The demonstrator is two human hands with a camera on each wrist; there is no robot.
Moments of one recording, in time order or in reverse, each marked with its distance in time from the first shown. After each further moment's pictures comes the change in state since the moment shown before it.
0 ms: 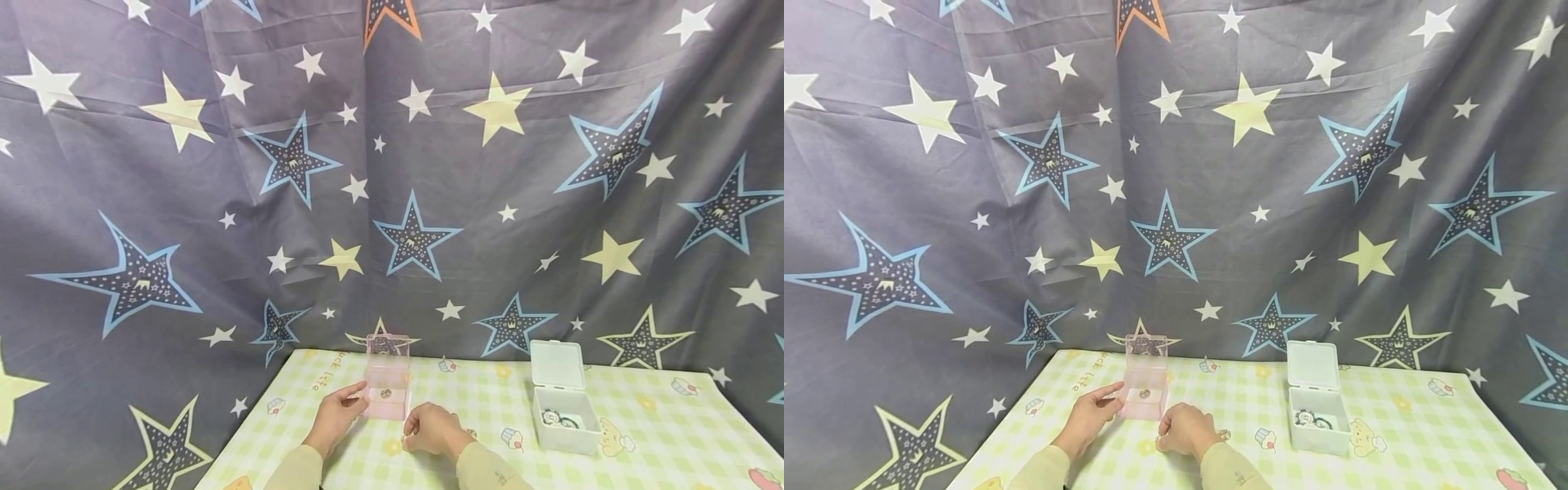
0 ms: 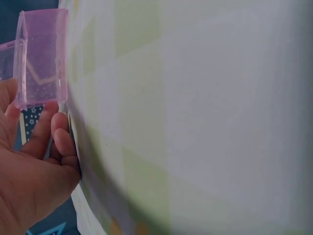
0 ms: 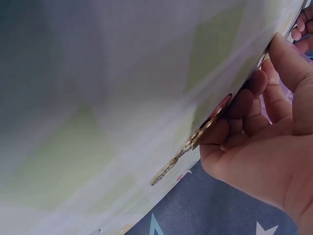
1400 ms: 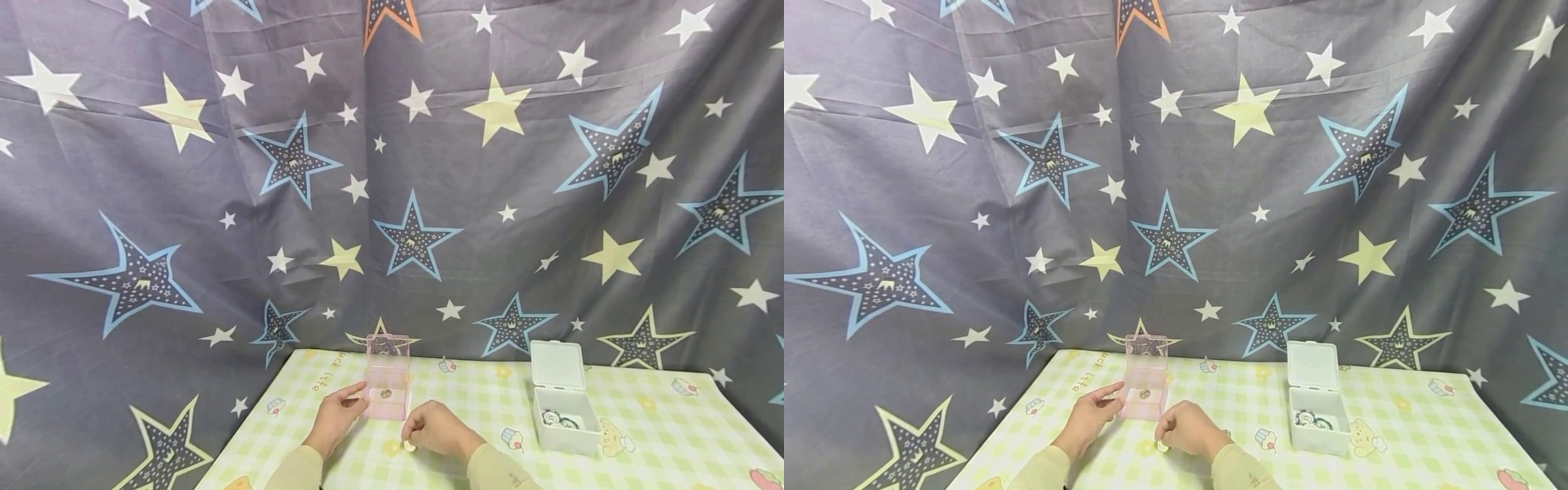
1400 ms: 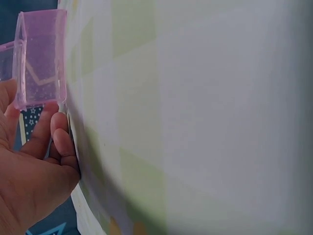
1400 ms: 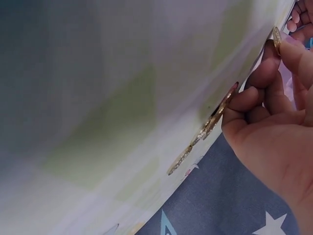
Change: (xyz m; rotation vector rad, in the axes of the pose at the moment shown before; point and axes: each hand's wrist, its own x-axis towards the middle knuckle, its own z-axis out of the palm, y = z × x) left_hand -0.001 0.000 0.000 0.007 0.001 0.007; right_hand 0.004 0.017 -0.001 0.261 -0.058 -0.186
